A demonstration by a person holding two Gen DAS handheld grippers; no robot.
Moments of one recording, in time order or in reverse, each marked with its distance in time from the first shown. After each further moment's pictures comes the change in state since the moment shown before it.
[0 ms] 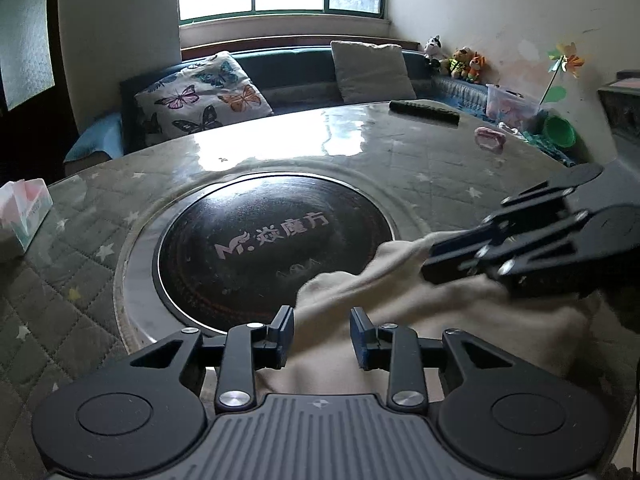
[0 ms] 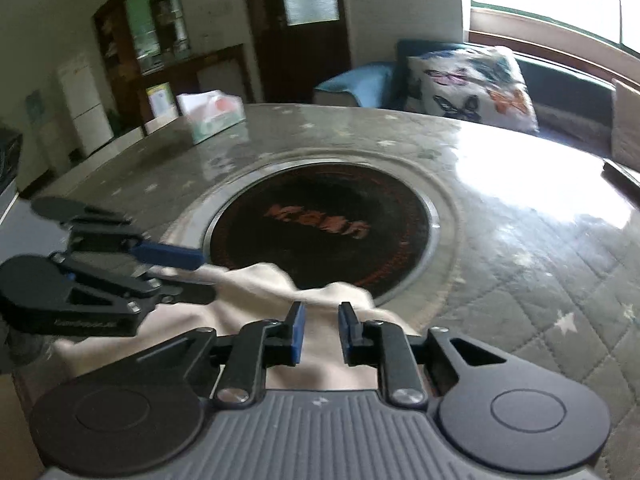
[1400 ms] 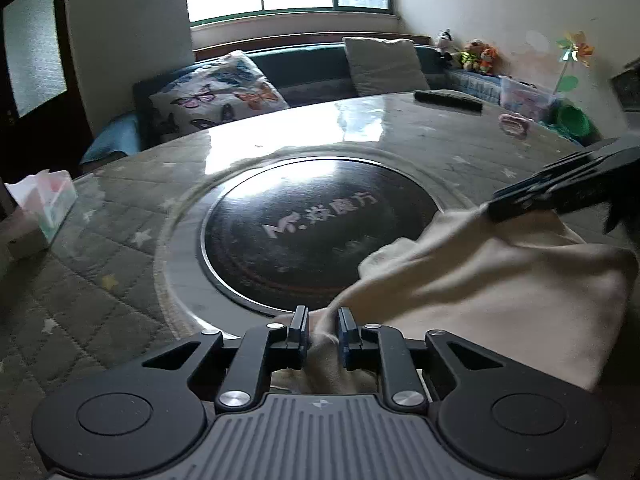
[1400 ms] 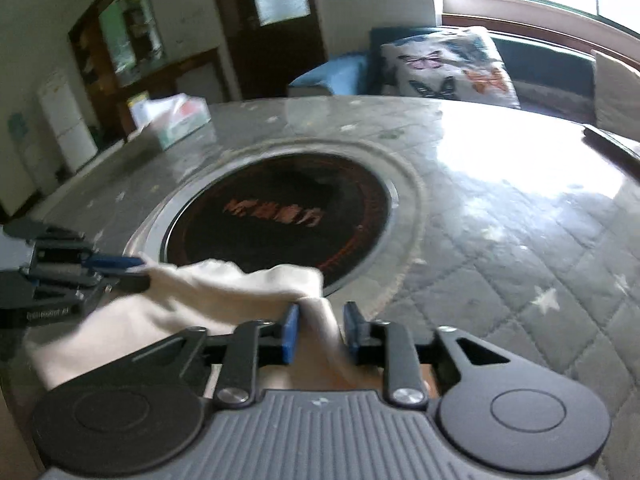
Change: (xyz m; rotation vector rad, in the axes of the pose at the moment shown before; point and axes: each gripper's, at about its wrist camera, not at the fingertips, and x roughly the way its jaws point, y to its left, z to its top) left arm 0.004 0.035 -0.018 0.017 0.002 0.063; right arm 0.001 -0.053 -0.006 0.147 -0.026 -0.049
